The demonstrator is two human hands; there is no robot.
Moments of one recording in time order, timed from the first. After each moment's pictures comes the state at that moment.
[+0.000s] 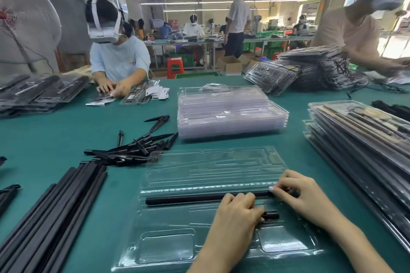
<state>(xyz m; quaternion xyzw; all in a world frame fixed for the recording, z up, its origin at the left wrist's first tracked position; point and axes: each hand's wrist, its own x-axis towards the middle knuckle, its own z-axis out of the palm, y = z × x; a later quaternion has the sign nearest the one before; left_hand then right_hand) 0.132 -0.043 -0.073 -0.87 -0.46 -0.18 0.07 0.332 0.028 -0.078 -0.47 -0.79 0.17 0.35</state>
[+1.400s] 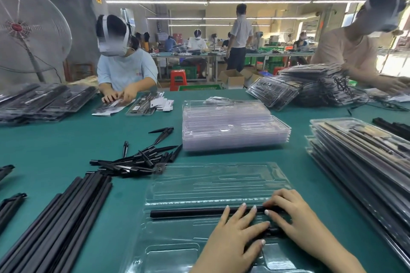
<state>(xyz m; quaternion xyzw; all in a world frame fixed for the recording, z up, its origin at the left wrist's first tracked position) 0.114 -0.034 -0.089 -0.85 -0.49 -0.12 -0.13 0.313 0.012 -0.084 -0.46 -0.83 0.09 0.30</state>
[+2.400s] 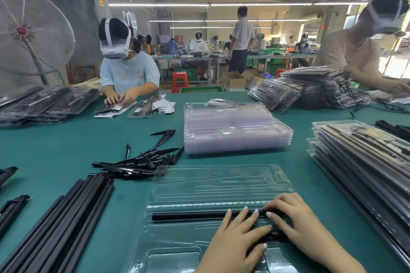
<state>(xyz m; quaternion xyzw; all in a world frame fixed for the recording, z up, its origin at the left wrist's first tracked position) 0.114 -0.044 -0.070 -0.84 -0.54 -0.03 -0.04 0.313 0.015 -0.090 -0.45 -0.83 0.09 0.31</state>
